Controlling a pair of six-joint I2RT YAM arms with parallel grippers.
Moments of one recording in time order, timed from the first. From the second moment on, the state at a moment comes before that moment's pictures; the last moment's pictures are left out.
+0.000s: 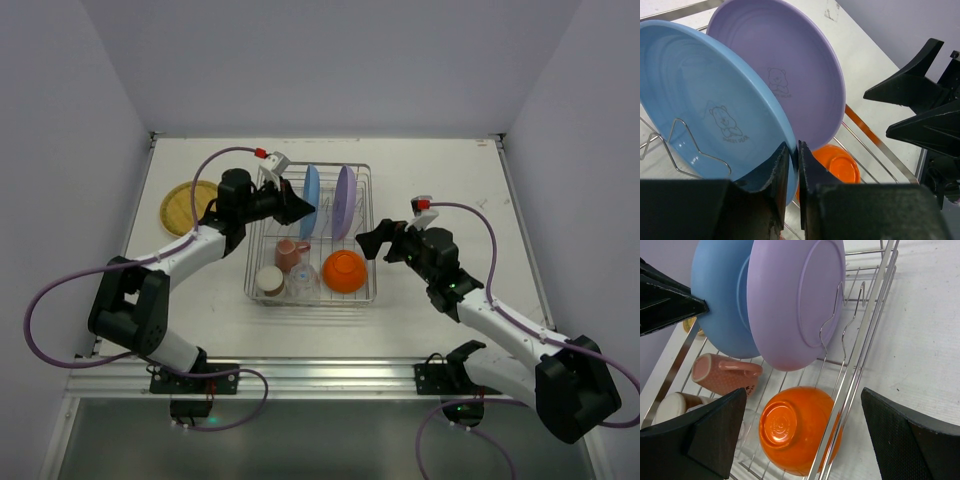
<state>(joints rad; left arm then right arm) -0.38 1.52 0.91 0.34 0.65 -0.32 0.50 1.04 0.47 0.33 -0.05 0.52</state>
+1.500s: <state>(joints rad) -0.38 1.25 1.02 0.12 0.53 -0.31 0.50 1.04 0.47 0.33 -0.07 0.51</state>
